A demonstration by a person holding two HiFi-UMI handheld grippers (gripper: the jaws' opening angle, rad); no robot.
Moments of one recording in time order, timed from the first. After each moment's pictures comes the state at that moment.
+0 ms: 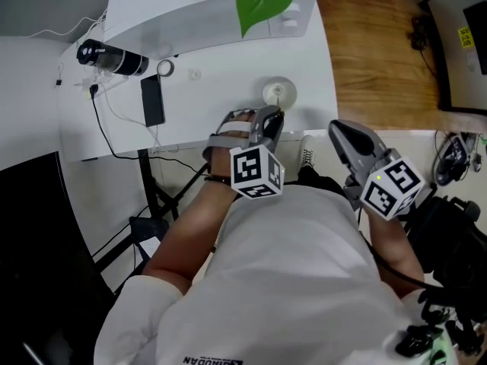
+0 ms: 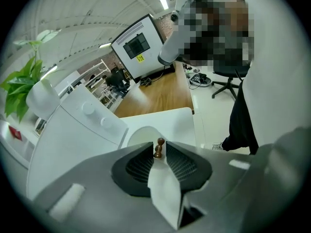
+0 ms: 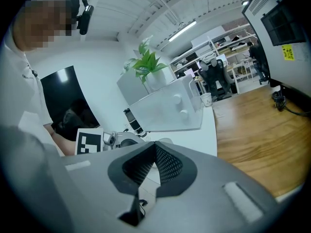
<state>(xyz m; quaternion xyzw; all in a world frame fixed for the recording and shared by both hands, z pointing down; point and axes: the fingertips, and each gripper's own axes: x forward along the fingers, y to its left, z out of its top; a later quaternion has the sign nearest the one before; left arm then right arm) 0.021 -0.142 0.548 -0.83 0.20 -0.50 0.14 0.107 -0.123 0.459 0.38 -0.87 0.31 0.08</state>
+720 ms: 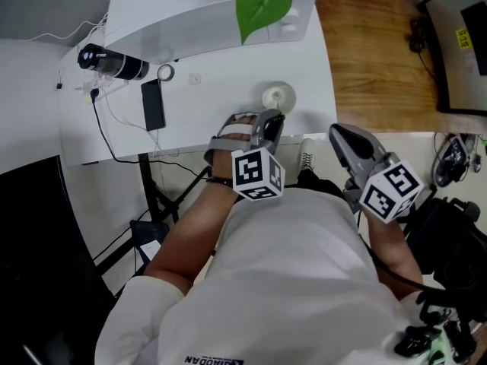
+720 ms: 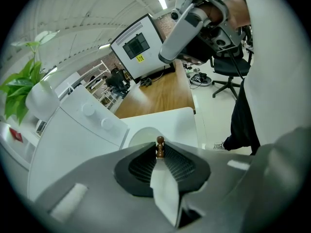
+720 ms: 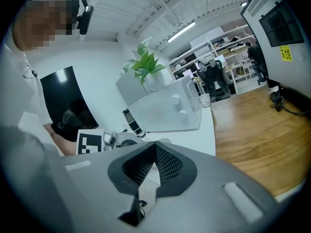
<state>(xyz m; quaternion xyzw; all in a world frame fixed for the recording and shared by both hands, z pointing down) 0.023 -0.146 0.549 -0.83 0.20 -0.50 0.15 0.109 -0.124 0.458 0.38 -0.87 0.31 0.07</state>
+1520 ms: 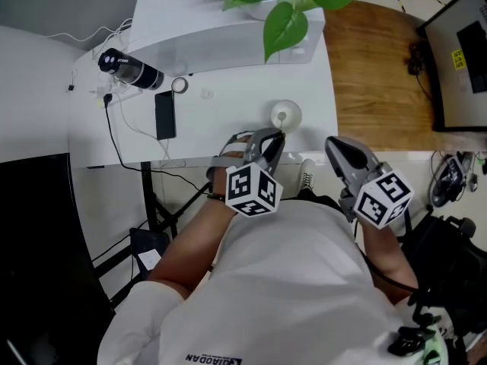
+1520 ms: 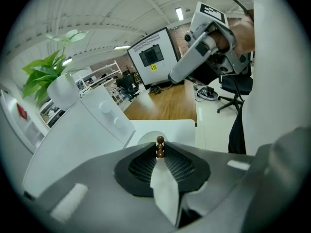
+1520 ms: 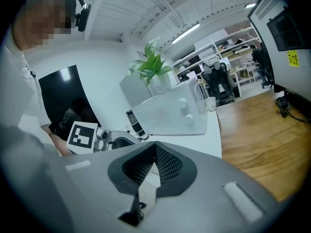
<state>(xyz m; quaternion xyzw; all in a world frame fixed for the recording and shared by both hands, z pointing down) 0.008 -0.137 0.511 -0.86 0.24 -0.44 0.09 0.092 -0.128 0.444 0.37 -0.88 0.30 0.07</state>
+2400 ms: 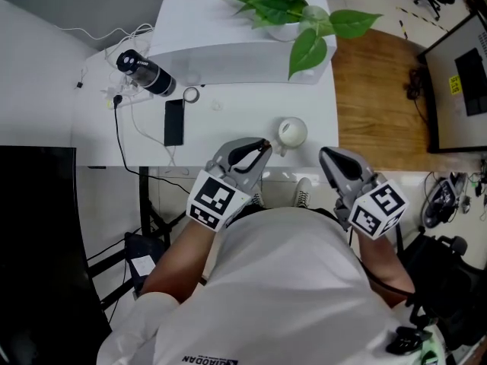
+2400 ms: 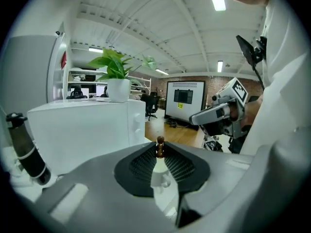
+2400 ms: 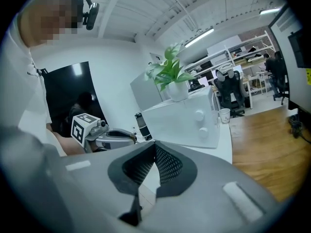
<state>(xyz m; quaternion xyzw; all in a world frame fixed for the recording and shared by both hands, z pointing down) -0.045 -0.144 0.422 -0.92 0.33 -0.19 -0.11 0.058 -0.134 0.406 0.34 -0.91 0.24 0.07</state>
